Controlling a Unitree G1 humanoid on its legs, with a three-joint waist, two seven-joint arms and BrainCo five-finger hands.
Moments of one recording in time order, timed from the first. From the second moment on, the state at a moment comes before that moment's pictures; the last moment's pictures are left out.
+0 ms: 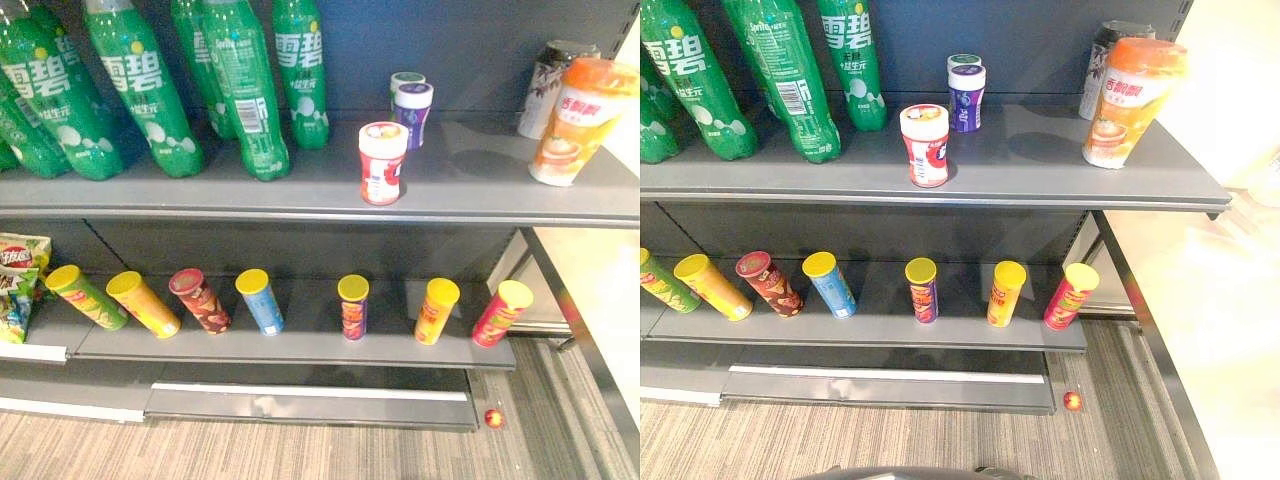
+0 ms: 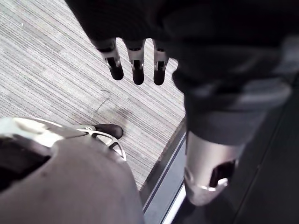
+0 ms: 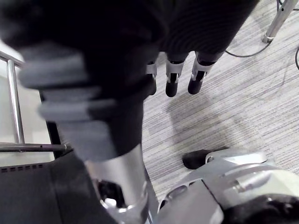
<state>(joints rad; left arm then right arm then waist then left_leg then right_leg) 0.17 0.11 0.13 1.13 -0.43 0.06 0.12 0.18 -0.09 -0.20 1.08 0.29 0.06 -0.17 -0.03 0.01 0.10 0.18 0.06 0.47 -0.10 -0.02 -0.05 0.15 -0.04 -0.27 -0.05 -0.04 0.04</state>
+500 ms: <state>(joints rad) 0.17 0.11 0.12 1.12 -0.46 0.07 0.13 0.17 -0.08 -0.23 1.08 0.28 0.08 -0.19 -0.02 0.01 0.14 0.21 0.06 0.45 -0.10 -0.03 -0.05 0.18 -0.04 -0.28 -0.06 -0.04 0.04</state>
